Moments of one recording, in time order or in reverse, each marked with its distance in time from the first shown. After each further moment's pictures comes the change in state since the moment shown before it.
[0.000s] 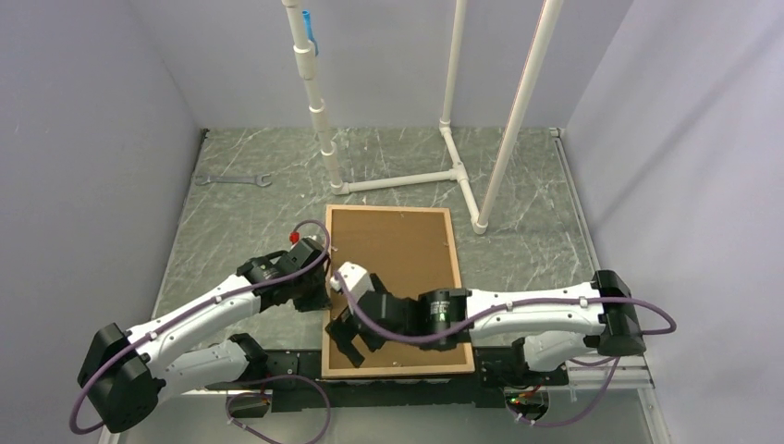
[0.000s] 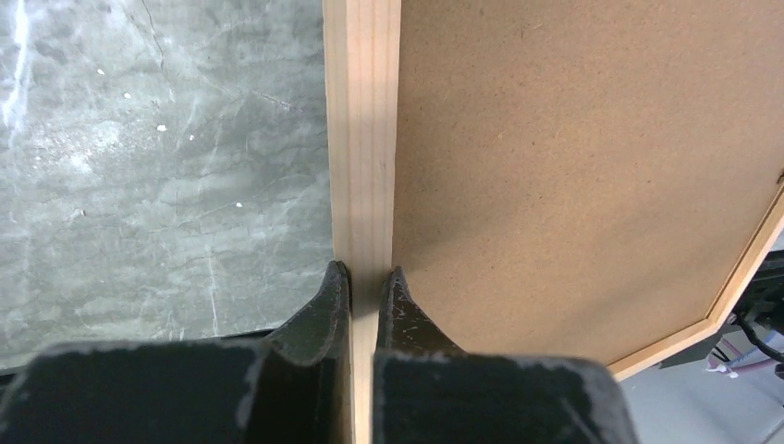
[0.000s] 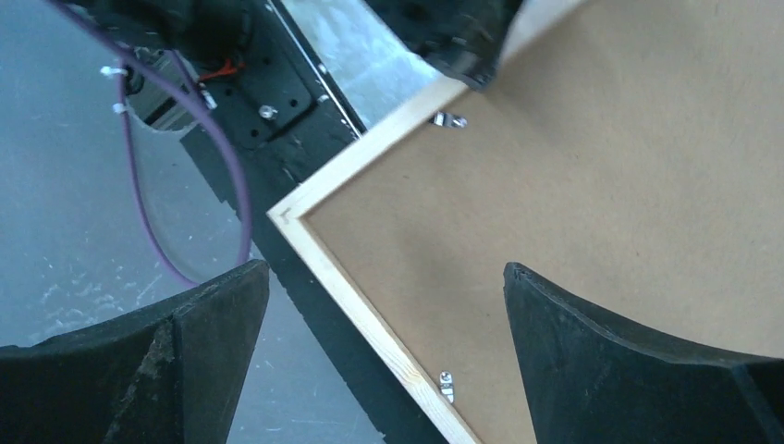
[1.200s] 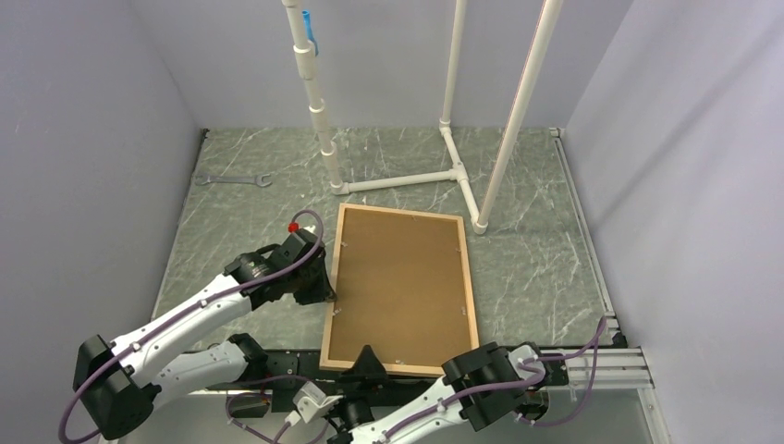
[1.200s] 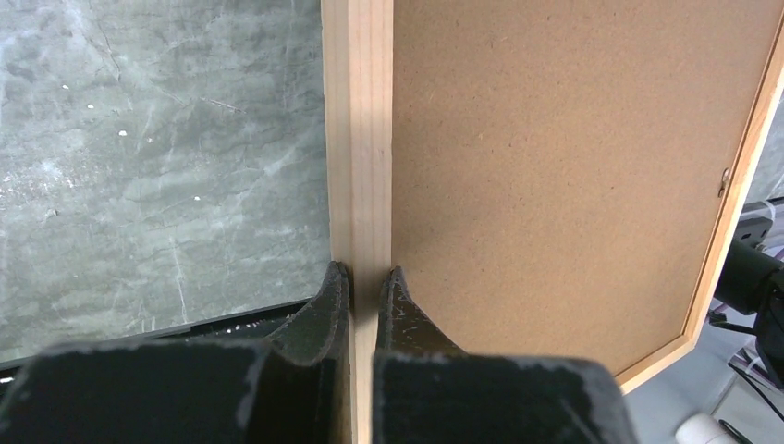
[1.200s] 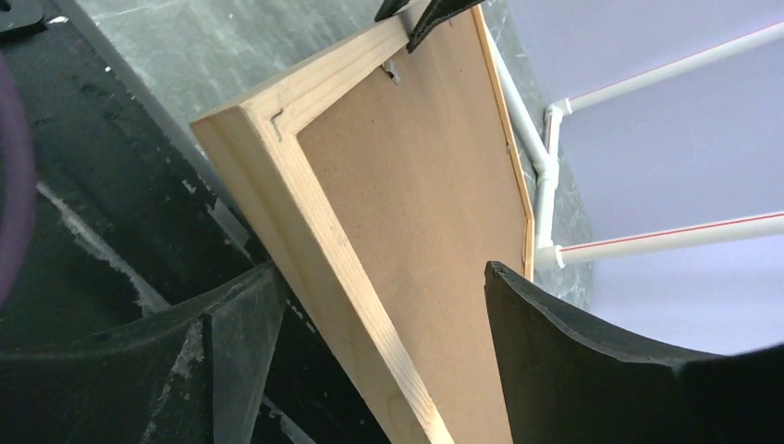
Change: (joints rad) left arm 0.000 -0.043 0.109 -0.051 0.032 0.011; right arm 0.531 0.785 0.534 -0.921 1.059 0.494
